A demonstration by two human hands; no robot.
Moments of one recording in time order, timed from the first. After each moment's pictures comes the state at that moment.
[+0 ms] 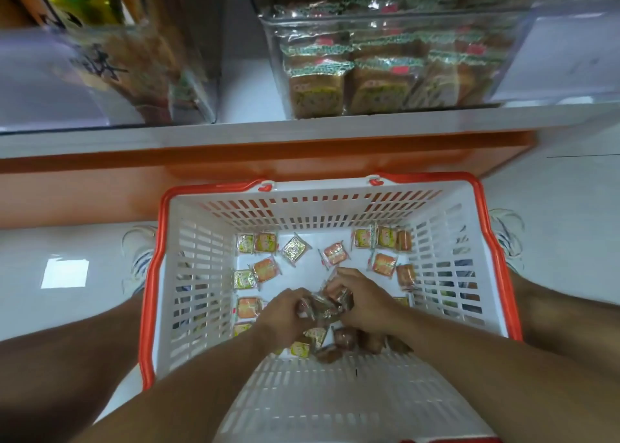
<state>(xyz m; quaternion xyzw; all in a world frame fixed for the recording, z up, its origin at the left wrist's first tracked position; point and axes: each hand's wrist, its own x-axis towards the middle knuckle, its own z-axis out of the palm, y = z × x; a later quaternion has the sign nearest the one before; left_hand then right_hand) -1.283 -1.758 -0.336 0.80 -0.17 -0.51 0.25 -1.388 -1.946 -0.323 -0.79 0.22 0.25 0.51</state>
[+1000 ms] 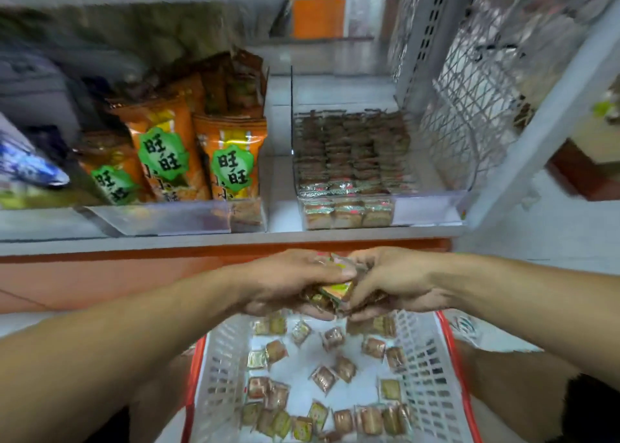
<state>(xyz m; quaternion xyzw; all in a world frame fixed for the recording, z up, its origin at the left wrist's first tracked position) -1.206 -1.832 -0.009 0.59 -0.20 -0.65 0.45 -1.322 -1.990 0.001 -0.59 0.25 0.27 0.72</state>
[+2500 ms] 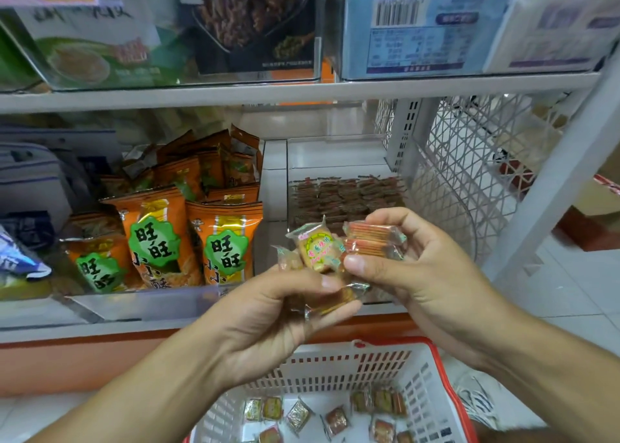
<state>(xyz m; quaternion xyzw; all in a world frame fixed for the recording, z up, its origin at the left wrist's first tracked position) -1.196 -1.843 0.095 0.37 -0.04 -0.60 0.71 -1.306 -1.997 0.100 -0.58 0.12 -0.17 0.79</state>
